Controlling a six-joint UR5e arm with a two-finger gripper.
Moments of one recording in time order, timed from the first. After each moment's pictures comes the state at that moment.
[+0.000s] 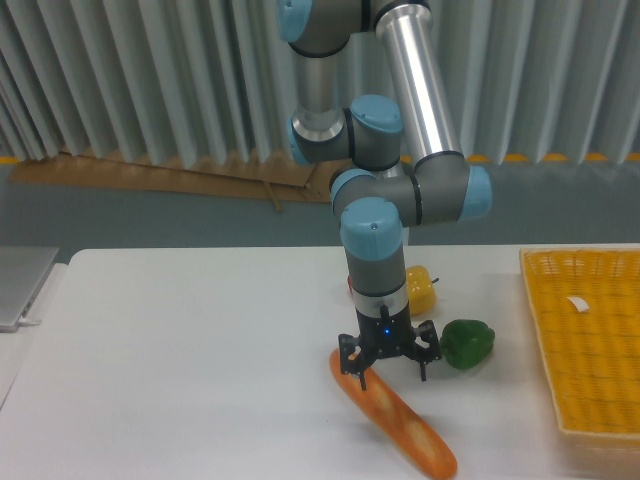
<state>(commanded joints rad) 2.32 -2.00 -1.54 -1.01 1.66 0.04</state>
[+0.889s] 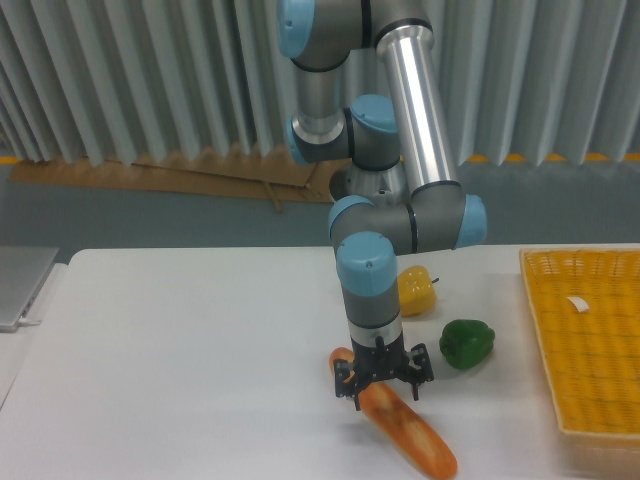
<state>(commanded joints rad) 2.30 -2.08 -1.51 -1.01 1.66 0.00</state>
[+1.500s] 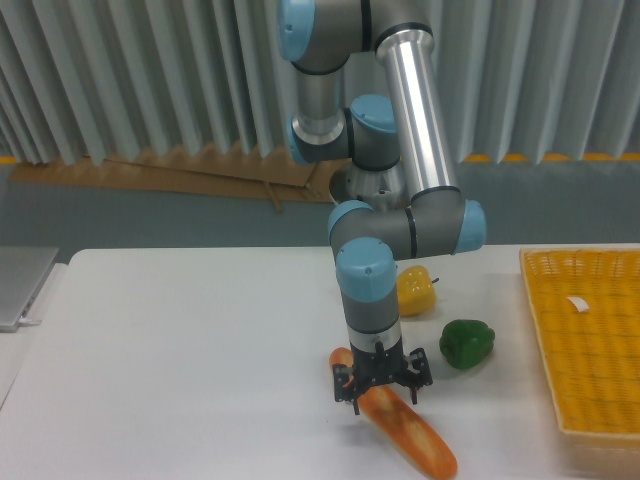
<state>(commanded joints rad) 2.32 -2.10 -1.52 -1.00 1.66 0.00</state>
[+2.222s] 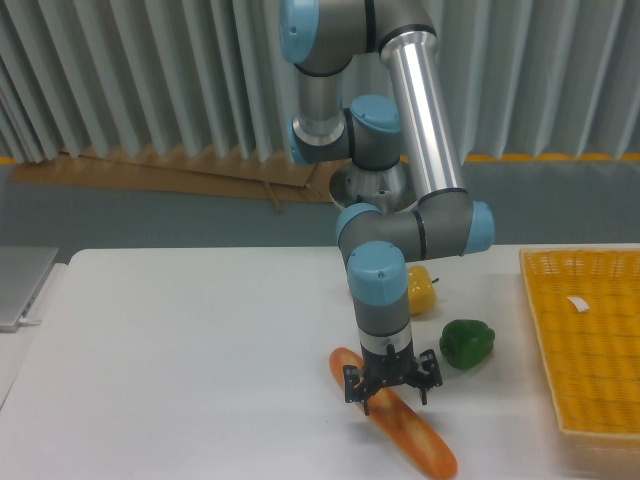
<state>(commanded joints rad) 2.33 -2.09 -1.52 -1.00 1.66 0.03</state>
